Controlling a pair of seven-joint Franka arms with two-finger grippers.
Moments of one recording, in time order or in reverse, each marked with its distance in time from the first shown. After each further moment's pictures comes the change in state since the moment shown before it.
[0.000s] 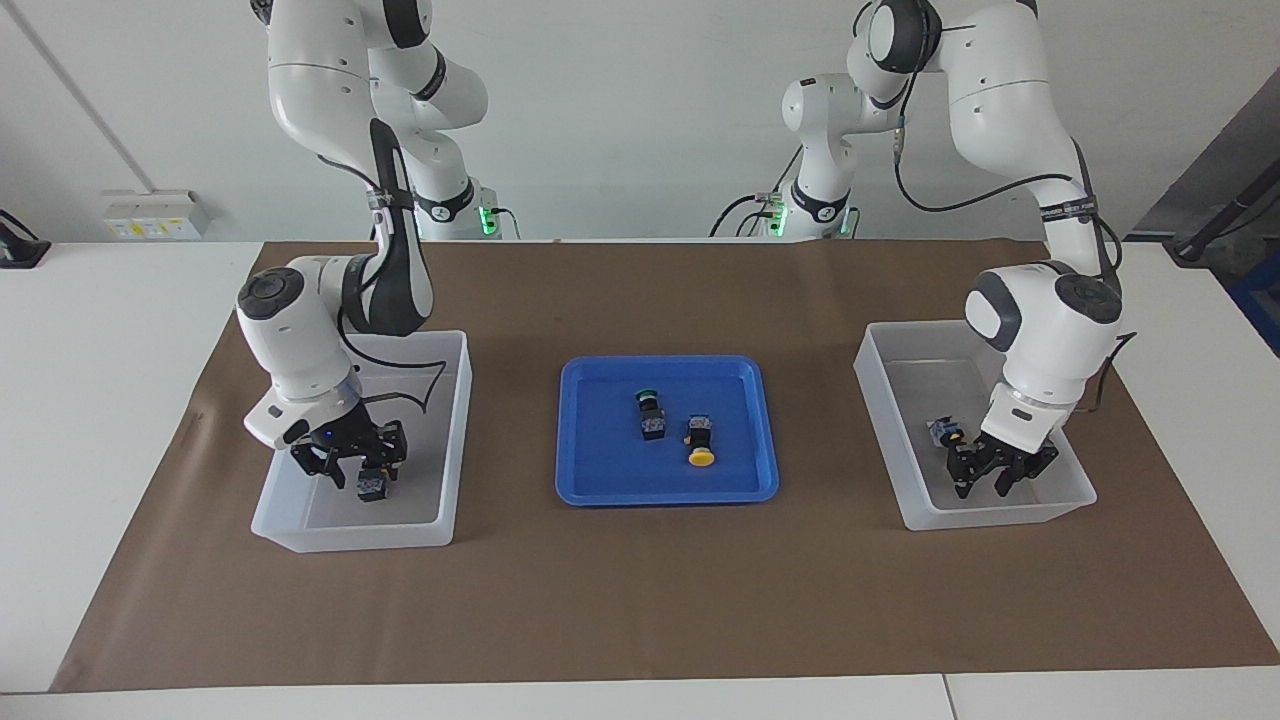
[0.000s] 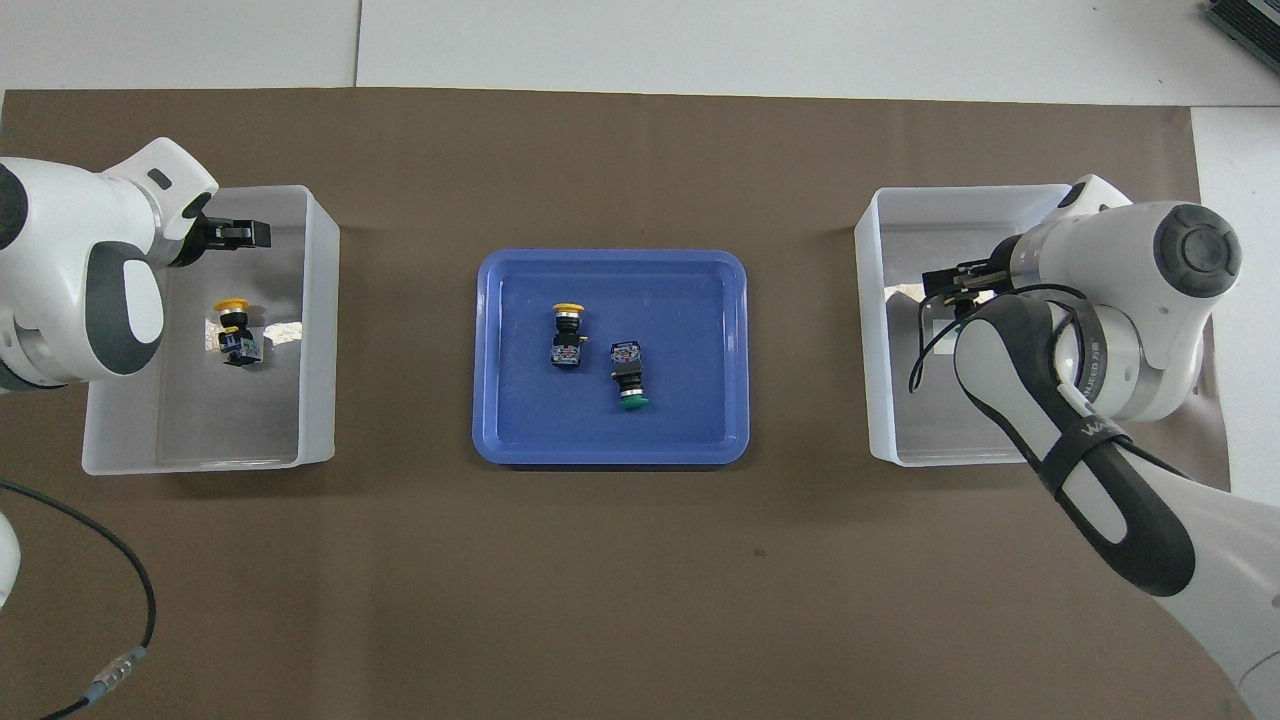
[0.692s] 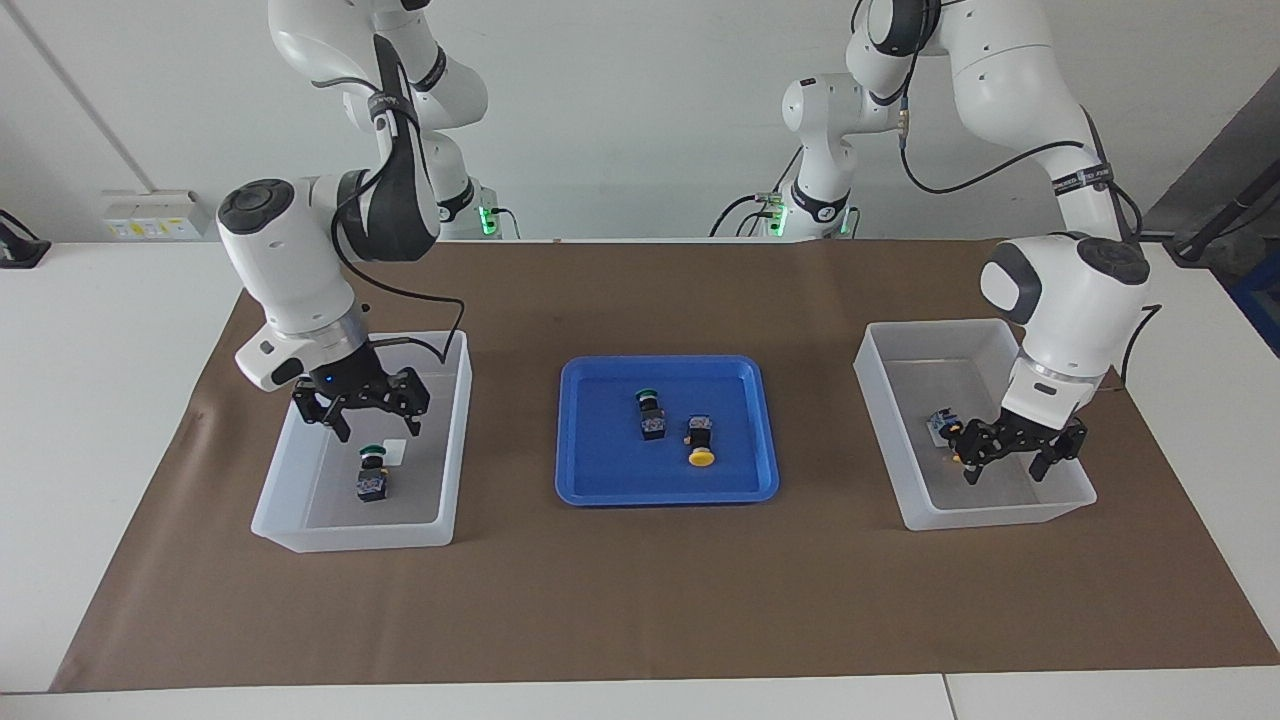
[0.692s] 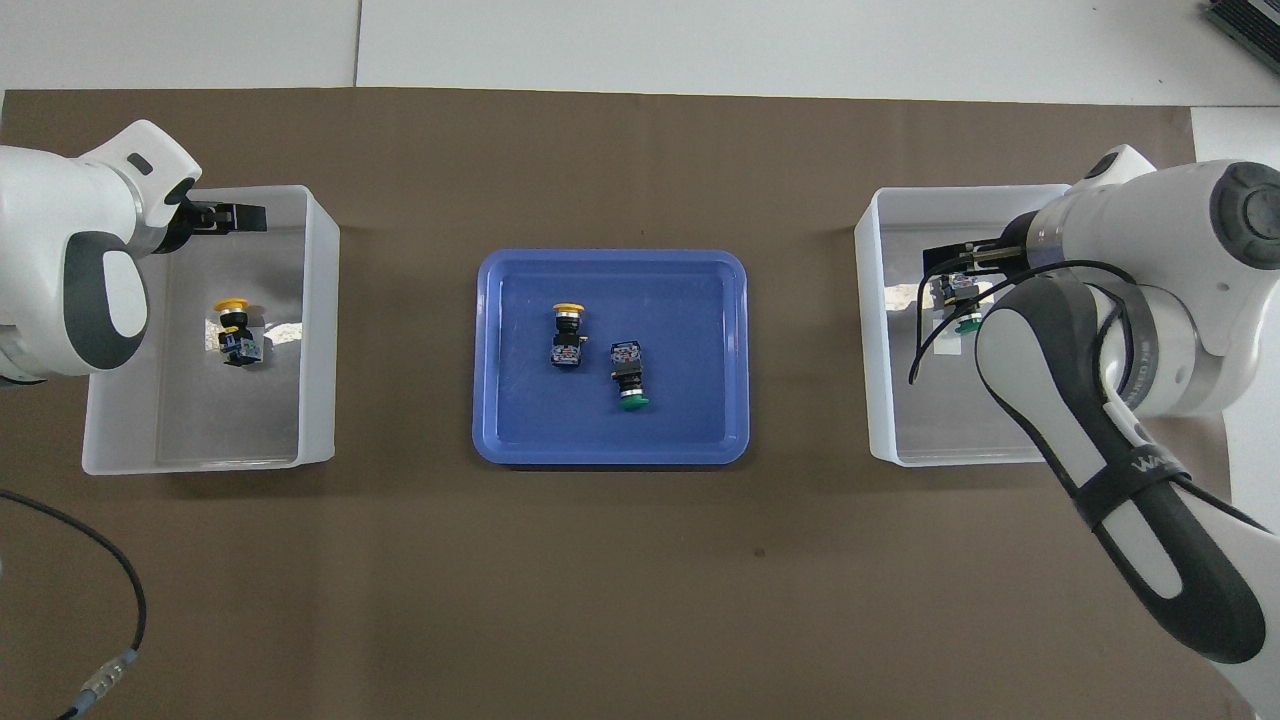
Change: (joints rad) left arm -0.029 -0.214 -0.015 0.018 0.000 -0.278 0.000; right arm 0.120 -0.144 0.006 0.101 0.000 -0.281 0.324
